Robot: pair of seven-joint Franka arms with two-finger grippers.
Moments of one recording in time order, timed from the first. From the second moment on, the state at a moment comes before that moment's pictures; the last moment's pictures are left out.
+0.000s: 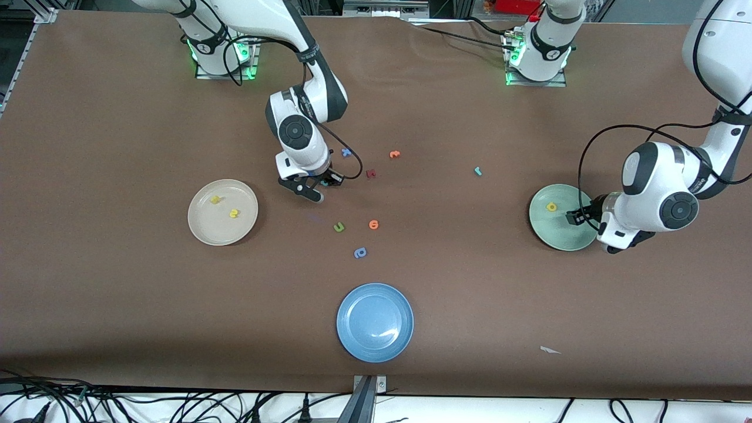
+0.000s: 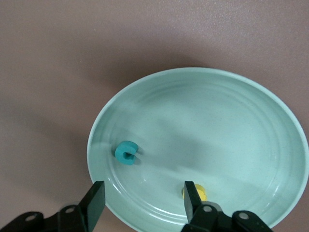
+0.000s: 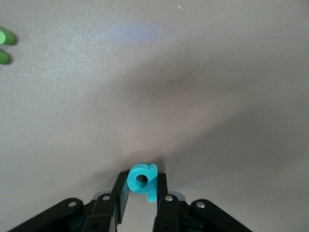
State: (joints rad) left arm 0.54 0.55 -0.50 -1.92 0.30 2.04 -0.58; right arm 1.01 0.56 -0.34 -2.02 0.42 2.45 0.84
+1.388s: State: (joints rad) left arm 0.53 0.55 -0.77 -2.01 0.30 2.04 -0.97; right arm 1.02 0.49 -0.61 -1.90 0.36 2.10 0.45
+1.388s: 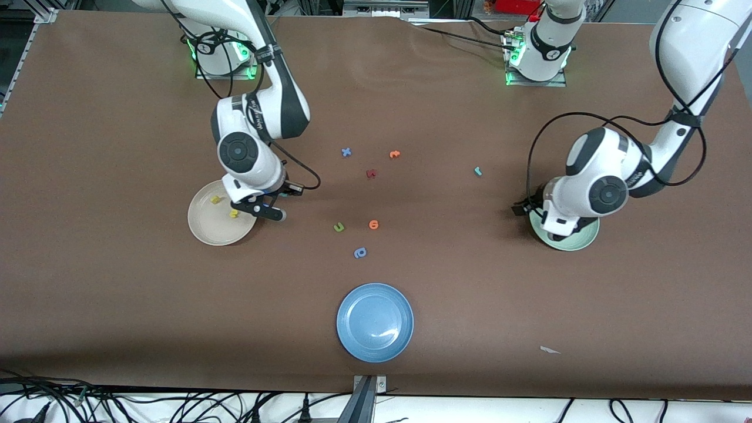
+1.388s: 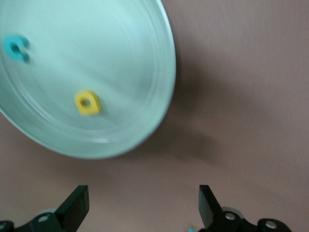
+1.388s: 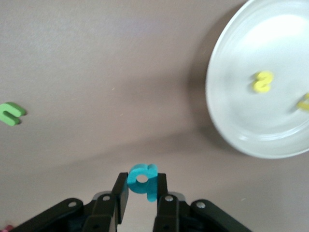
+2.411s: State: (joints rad) left arm 0.49 0.55 -0.86 -2.35 0.41 2.46 -1.38; right arm 0.87 0.57 -0.73 -1.94 0.38 2.10 -0.05
